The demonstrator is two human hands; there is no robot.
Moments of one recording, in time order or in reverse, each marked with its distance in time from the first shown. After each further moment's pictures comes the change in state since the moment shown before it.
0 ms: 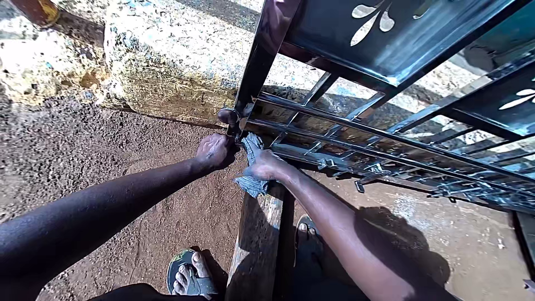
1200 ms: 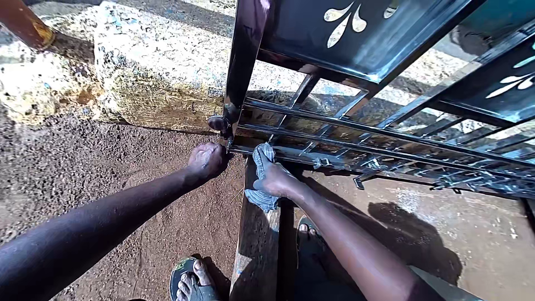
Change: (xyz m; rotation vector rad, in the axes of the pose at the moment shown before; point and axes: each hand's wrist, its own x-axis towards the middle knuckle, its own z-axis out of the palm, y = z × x) left_hand -0.009 0.019 -0.012 0.141 -0.126 -0.142; right_hand -0.038 0.040 0.008 0.098 0.076 0.057
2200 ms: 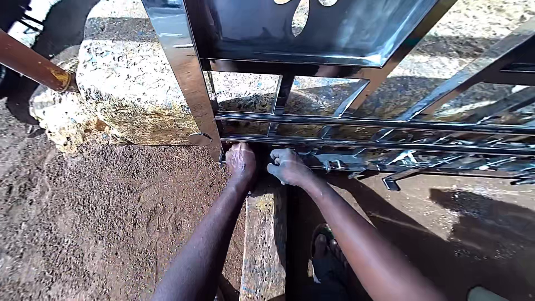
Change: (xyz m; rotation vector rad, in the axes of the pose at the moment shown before) left_hand 0.057 0.124 0.020 -0.205 0.170 -0.438; right_hand 0.047 0.063 -0.036 0.330 0.116 -0.255
